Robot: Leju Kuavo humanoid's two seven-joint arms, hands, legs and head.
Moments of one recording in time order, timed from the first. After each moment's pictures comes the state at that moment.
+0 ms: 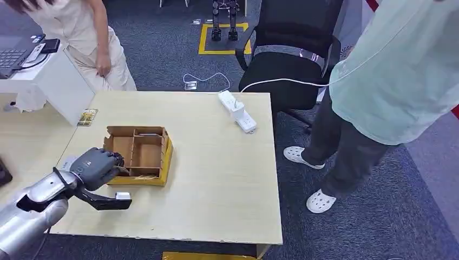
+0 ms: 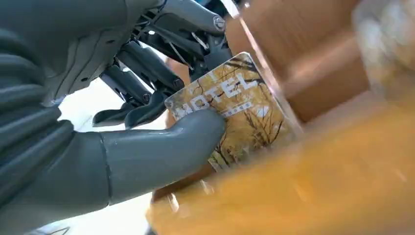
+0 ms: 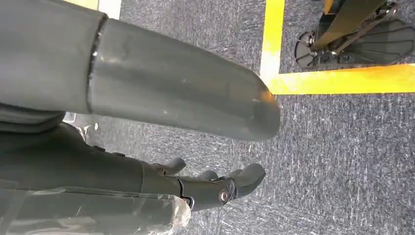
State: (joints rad) left arm -0.35 0.74 -0.61 -1.31 -0.82 0.06 -0.19; right arm 0.00 0.03 -0.13 -0.16 0.38 -0.15 0.01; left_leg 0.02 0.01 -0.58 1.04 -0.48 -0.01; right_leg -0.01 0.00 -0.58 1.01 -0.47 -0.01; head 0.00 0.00
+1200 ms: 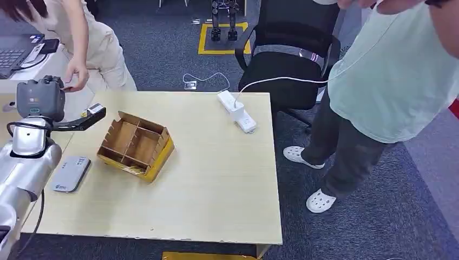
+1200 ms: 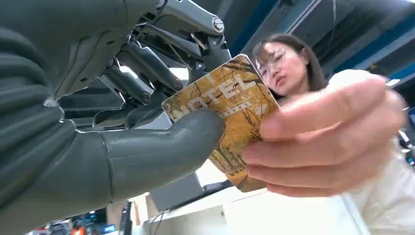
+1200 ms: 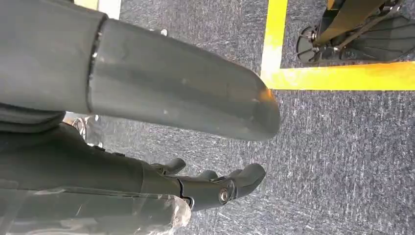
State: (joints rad) left arm -0.74 0.52 -0.31 -0.83 -1.26 0.43 0.17; right arm 0.00 0.03 -0.14 -0.17 0.44 -0.16 0.01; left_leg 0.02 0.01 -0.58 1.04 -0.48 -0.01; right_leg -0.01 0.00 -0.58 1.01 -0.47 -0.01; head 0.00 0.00
